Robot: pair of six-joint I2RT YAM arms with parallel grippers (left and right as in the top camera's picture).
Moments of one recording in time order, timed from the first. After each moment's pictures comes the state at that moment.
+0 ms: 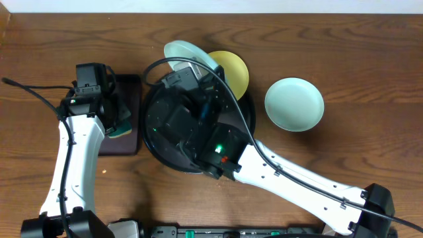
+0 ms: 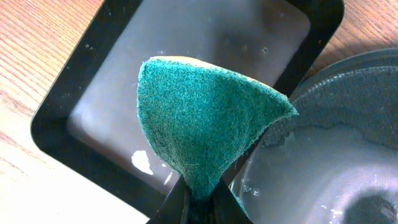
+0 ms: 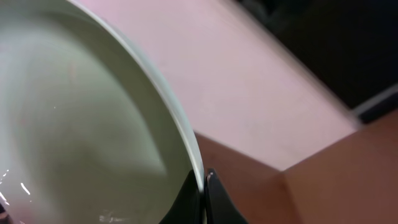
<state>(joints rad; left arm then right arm) 0.14 1.43 1.12 -0.89 -0.13 -0.44 1.09 1.73 1.61 -0.49 1.30 -0.07</state>
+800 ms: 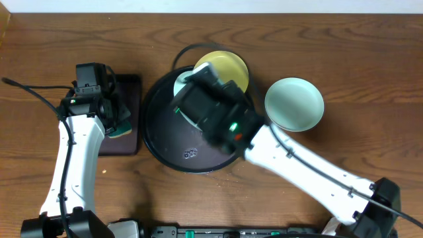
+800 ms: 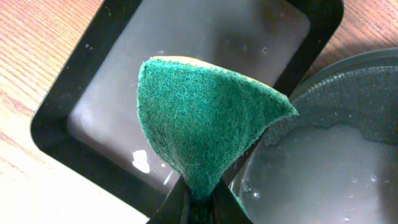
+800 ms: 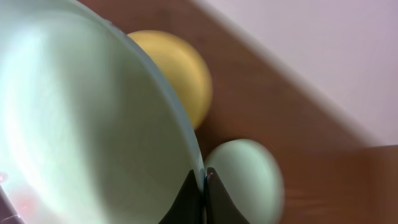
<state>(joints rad) 0.14 1.43 1.12 -0.89 -0.13 -0.44 0.93 1.72 1.61 -0.89 0.69 0.16</state>
